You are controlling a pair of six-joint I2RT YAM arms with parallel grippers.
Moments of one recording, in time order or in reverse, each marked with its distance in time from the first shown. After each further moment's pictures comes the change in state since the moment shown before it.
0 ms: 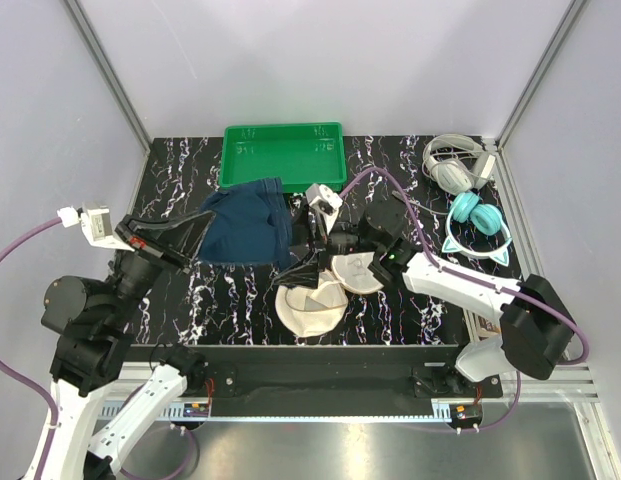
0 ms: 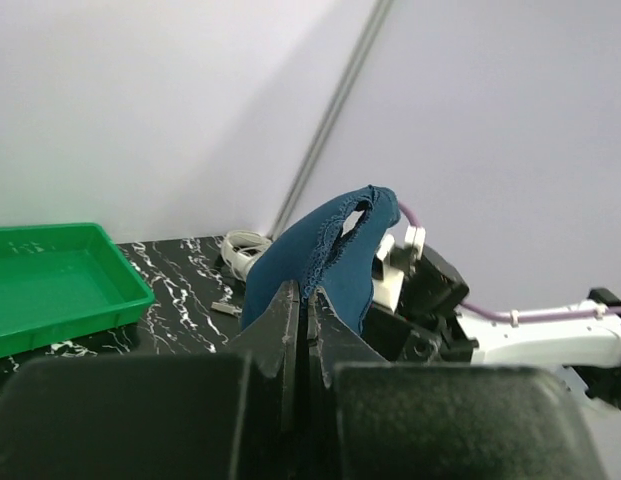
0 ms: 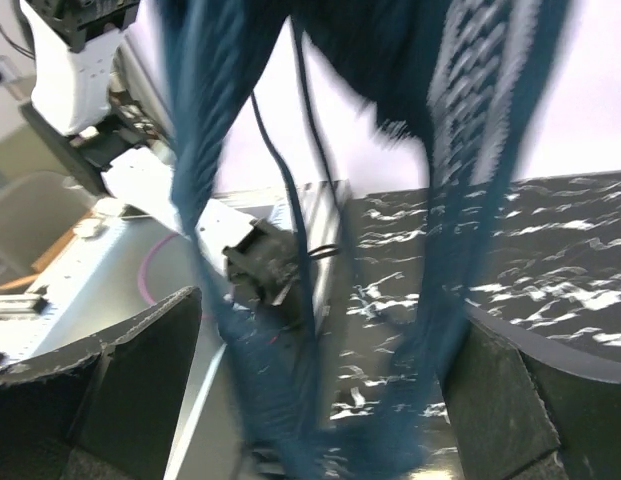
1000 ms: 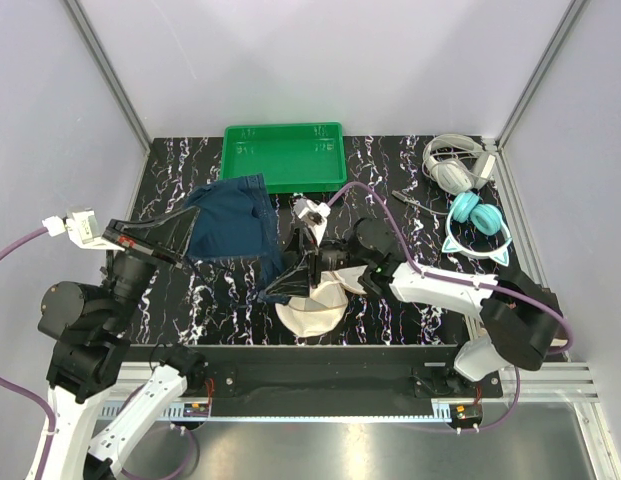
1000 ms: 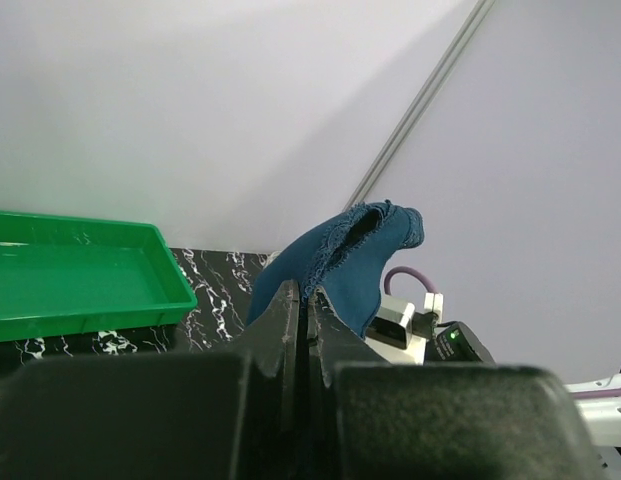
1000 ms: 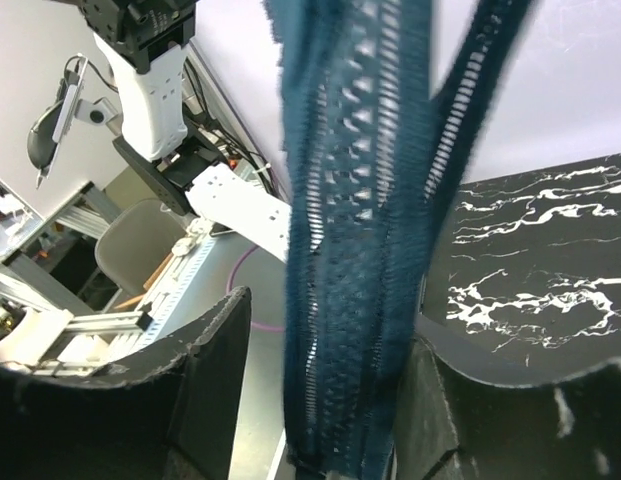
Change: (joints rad) left arm 0.000 -0.028 0.001 -0.049 -0.190 -0.019; right arm 0.084 0.069 -0.093 0.244 0.016 0.279
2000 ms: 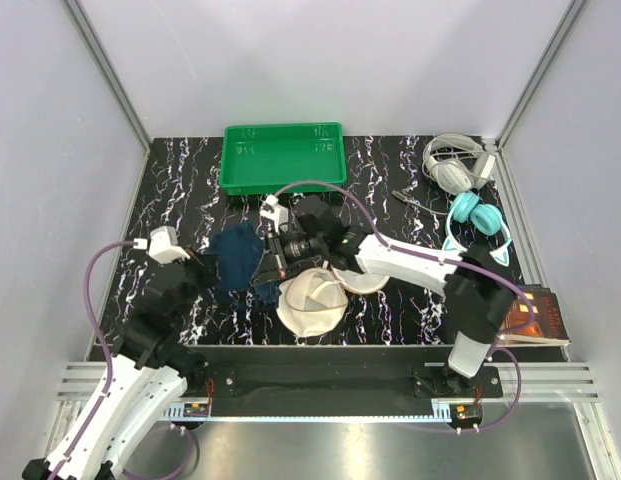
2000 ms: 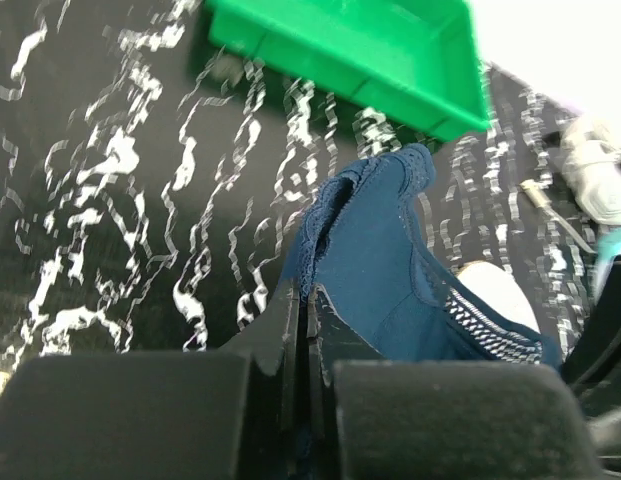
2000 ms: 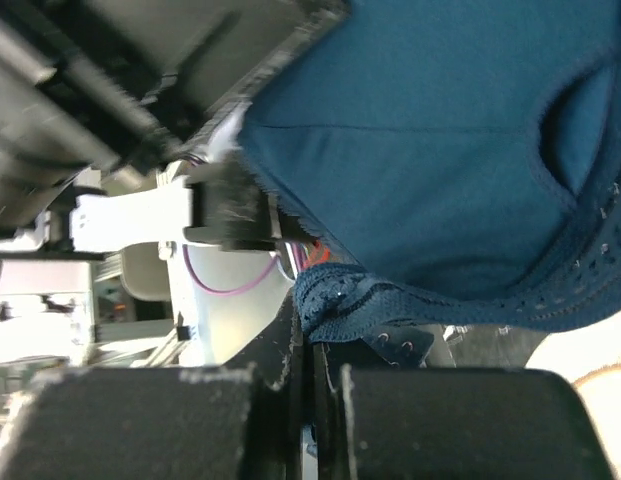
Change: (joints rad) left arm 0.000 -0.037 -0.499 -0.180 -0.362 -0.055; right arm 0.010 0.238 0.388 -0.892 0.179 0.022
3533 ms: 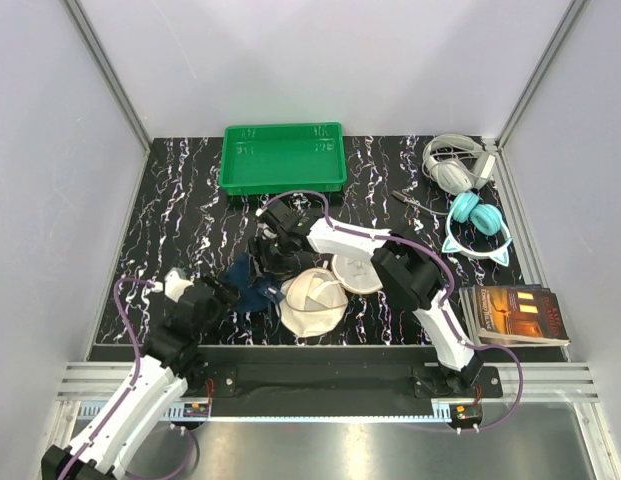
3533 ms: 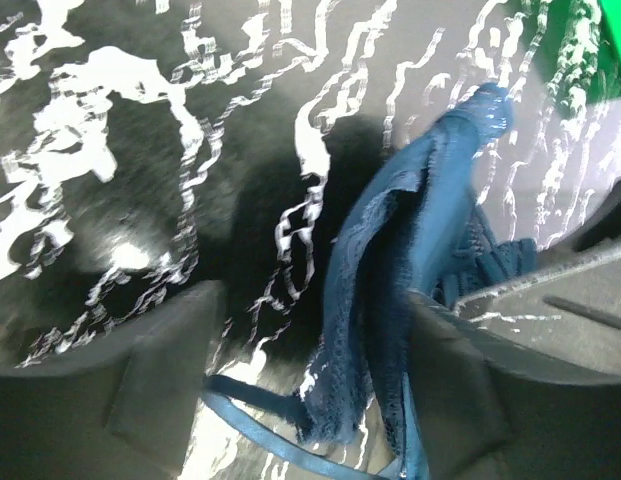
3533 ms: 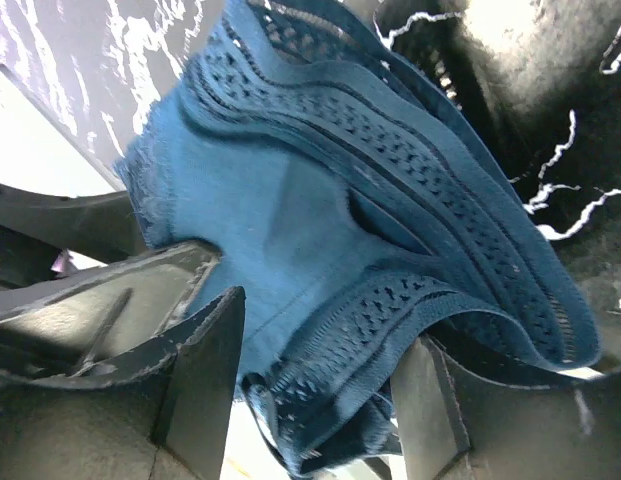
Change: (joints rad) left arm 0.010 -0.040 -0.405 -0.013 0.006 -0.462; right arm -0.016 0.507 0.473 -0.516 0.224 0.046
